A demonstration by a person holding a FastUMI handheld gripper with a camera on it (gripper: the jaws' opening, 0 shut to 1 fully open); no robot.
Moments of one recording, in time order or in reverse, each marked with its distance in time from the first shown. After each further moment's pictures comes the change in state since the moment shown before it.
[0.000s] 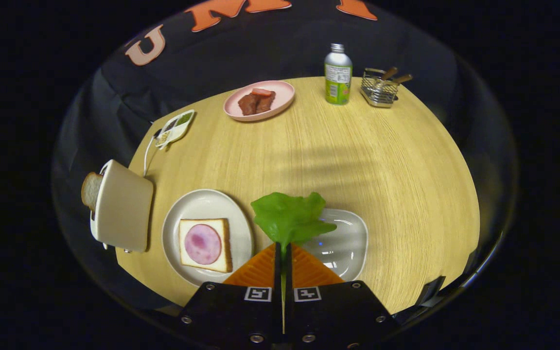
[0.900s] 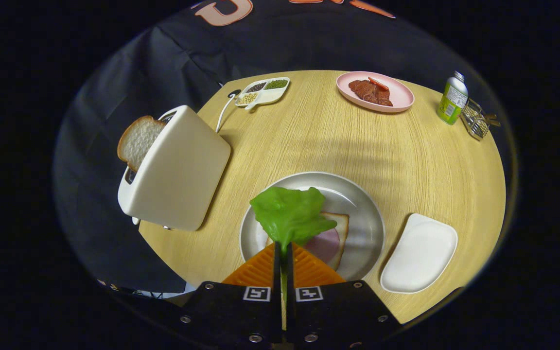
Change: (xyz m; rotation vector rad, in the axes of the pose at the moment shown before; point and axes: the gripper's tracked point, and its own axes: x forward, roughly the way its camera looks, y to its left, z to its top) arm 0.043 0.142 -0.037 -0.259 0.134 0.174
